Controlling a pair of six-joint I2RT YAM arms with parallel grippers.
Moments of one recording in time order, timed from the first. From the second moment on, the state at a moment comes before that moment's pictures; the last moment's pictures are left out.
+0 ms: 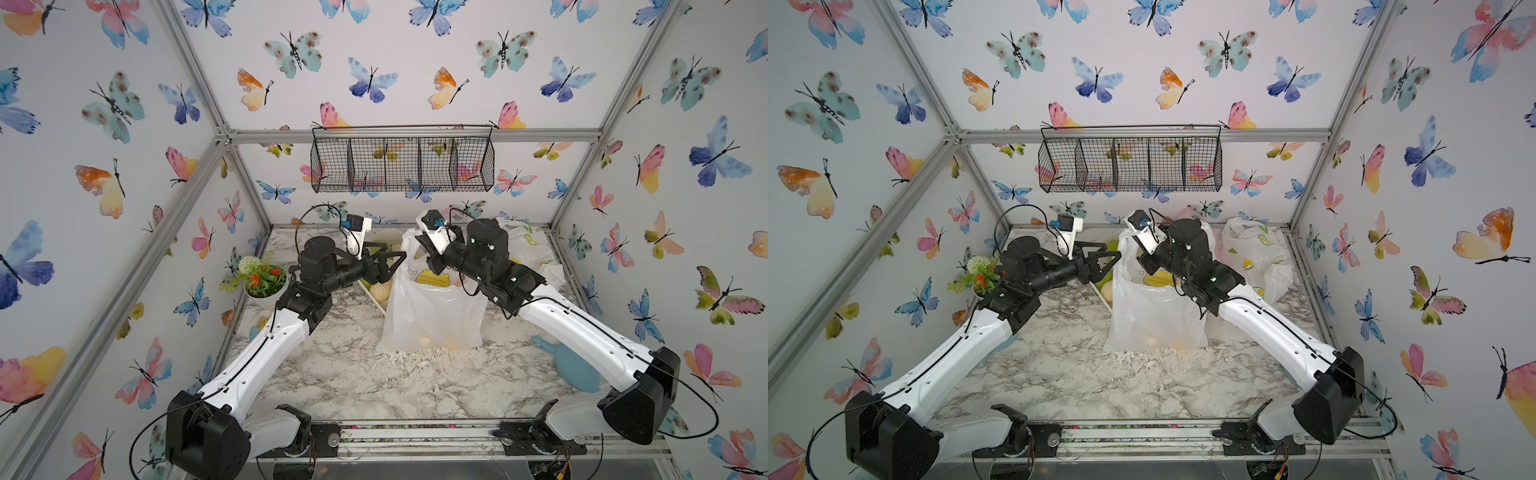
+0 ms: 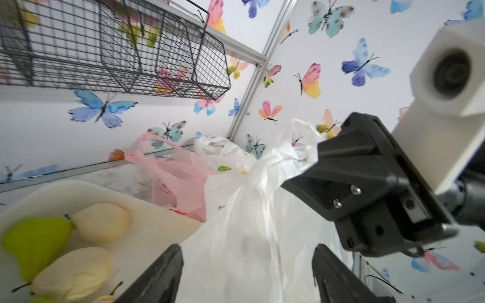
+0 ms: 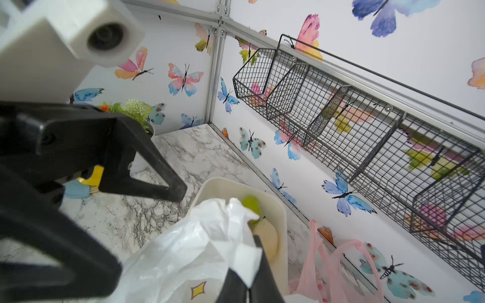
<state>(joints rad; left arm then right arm) -0.44 1.22 1.02 0.13 0.60 -0.40 0.73 1.43 1.38 -0.13 -0.10 -0.27</state>
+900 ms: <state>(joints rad) -0.50 1.44 1.04 0.60 0.90 -0.49 0.64 1.36 1.38 -0.08 -0.47 -0.12</state>
